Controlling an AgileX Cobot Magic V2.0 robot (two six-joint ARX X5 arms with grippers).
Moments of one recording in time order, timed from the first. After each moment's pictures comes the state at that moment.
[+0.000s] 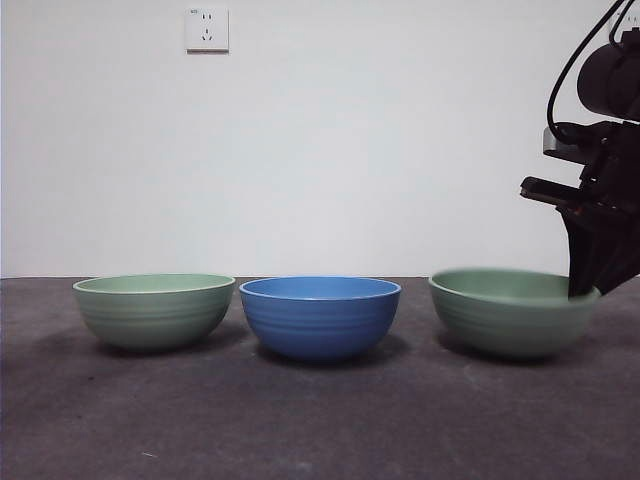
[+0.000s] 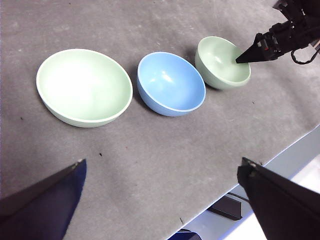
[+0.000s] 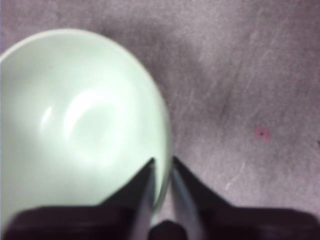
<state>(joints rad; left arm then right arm) 0.04 0.65 0.86 -0.98 0.65 0.10 0.10 1.63 1.03 -0.53 -0.20 0.04</state>
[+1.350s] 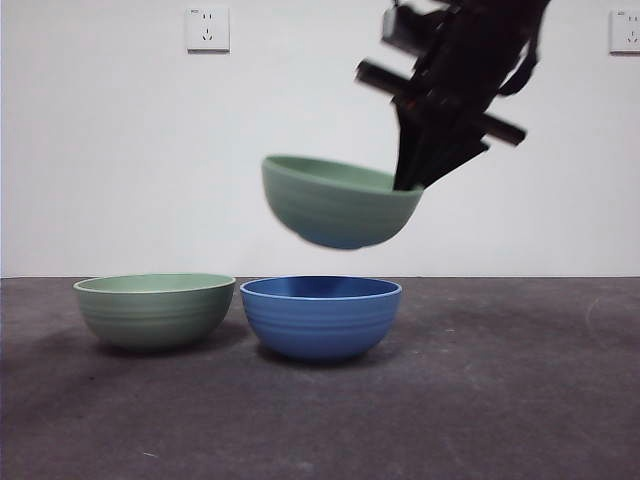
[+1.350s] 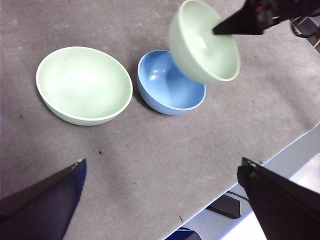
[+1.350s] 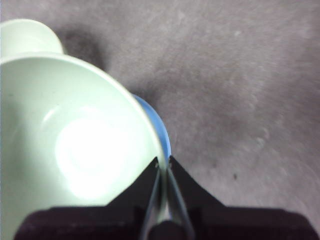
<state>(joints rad) 0.04 0.65 0.86 -0.98 0.65 0.10 0.49 1.70 1.38 -0.64 -0.13 0.06</state>
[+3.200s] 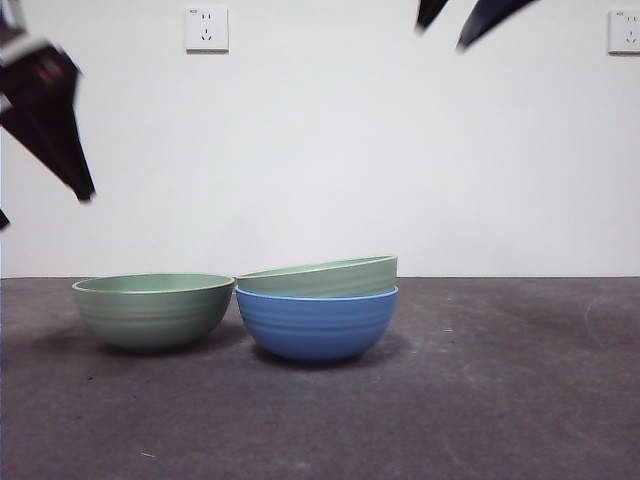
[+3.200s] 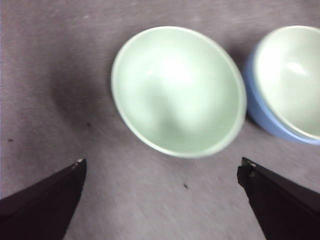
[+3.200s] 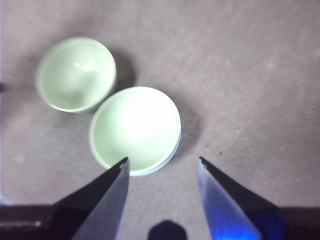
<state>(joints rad) -0.12 1.23 0.87 -0.56 0.28 0.00 0.56 1.33 1.47 -0.94 -0.07 0.03</state>
